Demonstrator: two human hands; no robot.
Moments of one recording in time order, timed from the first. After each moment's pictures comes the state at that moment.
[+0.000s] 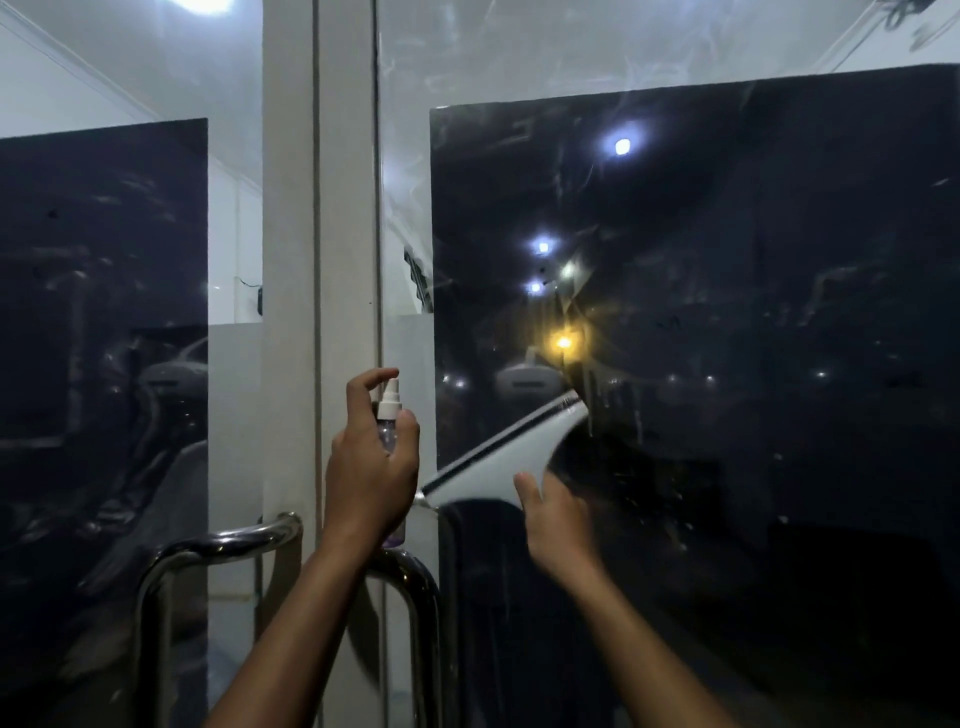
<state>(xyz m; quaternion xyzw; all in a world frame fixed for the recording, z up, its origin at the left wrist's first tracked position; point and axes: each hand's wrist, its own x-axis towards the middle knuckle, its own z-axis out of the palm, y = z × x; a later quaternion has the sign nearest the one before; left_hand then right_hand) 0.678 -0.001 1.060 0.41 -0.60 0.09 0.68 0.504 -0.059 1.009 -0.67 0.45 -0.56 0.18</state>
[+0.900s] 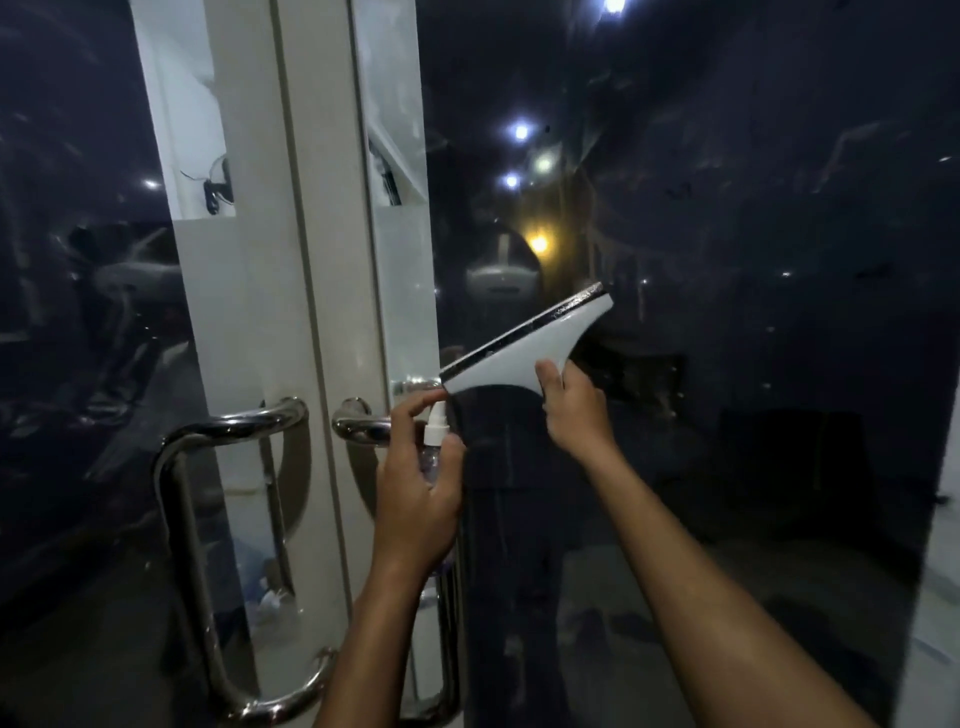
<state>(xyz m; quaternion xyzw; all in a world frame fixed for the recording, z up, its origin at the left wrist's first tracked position) 0.660 0.032 0.942 0.37 -0.63 -0.09 0.67 0.496 -0.085 0.978 -0.63 0.46 -0.60 0.17</state>
